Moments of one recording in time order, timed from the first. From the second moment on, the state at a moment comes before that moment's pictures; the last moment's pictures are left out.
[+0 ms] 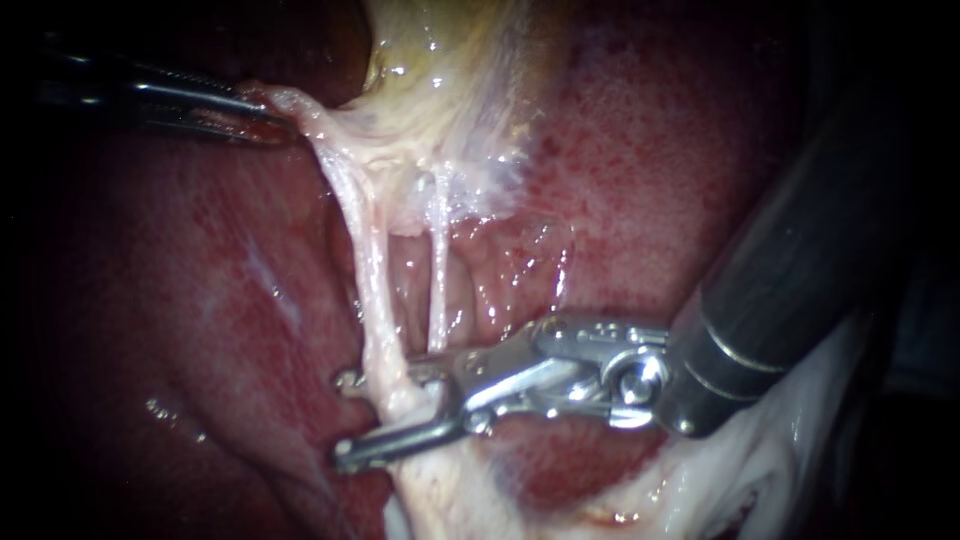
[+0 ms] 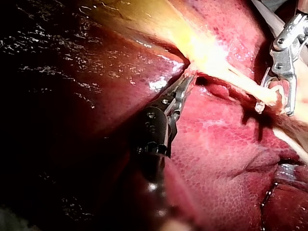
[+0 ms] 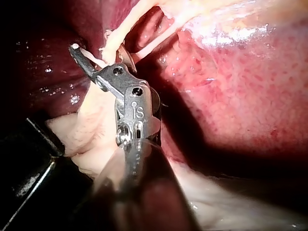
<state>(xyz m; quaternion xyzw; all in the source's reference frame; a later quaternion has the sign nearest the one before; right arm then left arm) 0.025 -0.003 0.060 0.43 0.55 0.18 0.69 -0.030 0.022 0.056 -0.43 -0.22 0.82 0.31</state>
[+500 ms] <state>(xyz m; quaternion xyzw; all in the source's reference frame) 0.025 -0.002 0.059 0.42 0.53 0.20 0.71 -0.031 0.022 0.056 -0.43 -0.22 0.82 0.31</state>
